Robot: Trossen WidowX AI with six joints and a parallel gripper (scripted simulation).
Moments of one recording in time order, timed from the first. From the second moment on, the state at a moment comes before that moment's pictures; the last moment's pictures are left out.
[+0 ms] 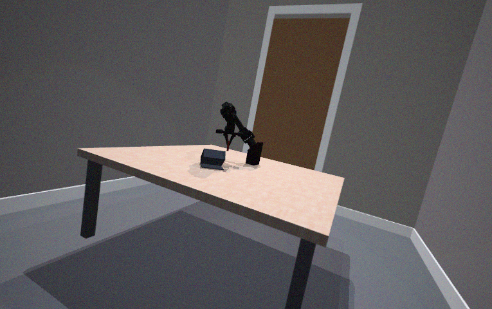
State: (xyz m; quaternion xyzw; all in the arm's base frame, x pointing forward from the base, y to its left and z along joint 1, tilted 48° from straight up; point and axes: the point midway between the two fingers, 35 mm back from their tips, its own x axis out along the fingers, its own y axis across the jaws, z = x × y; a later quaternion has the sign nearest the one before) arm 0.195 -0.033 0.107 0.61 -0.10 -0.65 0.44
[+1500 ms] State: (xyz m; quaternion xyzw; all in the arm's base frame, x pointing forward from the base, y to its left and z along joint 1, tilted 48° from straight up) arm 0.276 -0.009 0.133 0.71 0.05 -0.58 0.40
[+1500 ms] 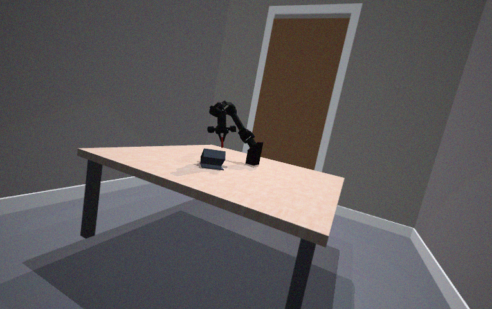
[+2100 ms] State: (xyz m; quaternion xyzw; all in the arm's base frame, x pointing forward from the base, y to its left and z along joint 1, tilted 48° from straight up) arm 0.313 -0.006 0.159 0.74 0.09 -0.52 0.41
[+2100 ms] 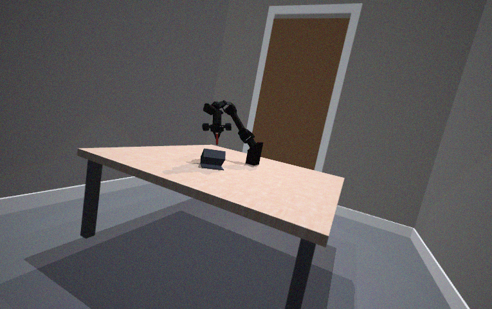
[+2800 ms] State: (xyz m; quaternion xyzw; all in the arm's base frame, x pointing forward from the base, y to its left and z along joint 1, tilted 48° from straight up) arm 0.344 -0.010 0.156 0.76 0.10 -0.48 0.42
